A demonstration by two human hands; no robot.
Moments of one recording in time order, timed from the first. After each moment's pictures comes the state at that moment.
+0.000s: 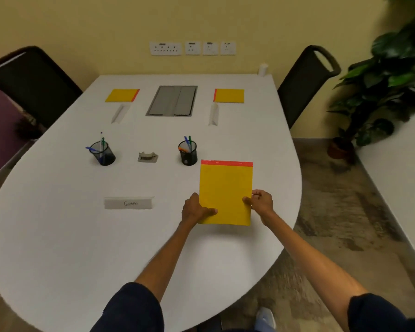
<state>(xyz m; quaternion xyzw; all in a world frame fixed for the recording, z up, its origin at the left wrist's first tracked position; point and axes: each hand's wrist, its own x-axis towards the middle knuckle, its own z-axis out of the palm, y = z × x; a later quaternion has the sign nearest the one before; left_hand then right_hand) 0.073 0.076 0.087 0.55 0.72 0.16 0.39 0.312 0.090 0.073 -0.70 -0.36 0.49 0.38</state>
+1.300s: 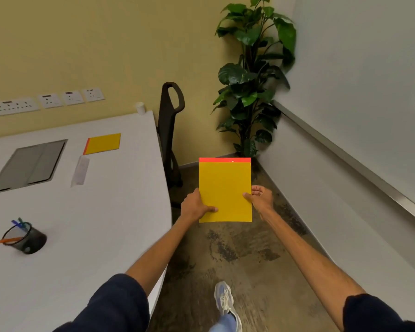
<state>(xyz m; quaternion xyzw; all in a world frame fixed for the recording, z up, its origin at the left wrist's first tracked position) 0.623 0.213 0.143 0.76 0.54 0.13 0.33 0.845 0.145 0.128 -0.72 -0.24 0.37 0.53</state>
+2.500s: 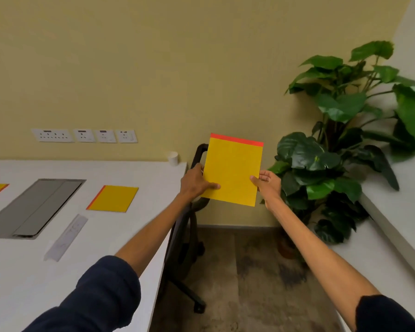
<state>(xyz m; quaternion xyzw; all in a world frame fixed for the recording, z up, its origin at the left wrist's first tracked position) 0.733 0.752 0.263 0.70 0.62 0.27 0.21 0.972 0.739 0.236 -0.60 -0.39 0.39 0.58</state>
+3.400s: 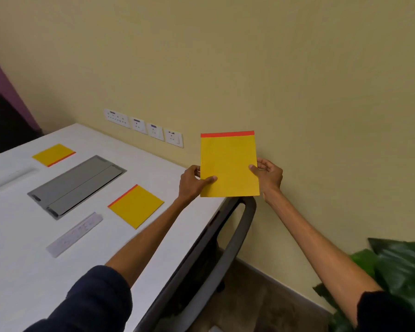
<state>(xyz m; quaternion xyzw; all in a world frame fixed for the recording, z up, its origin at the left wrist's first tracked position) 0.652 1.015 0.236 0.43 0.73 0.48 0.20 0.852 1.134 0.245 -0.48 -0.50 0.52 0.51</state>
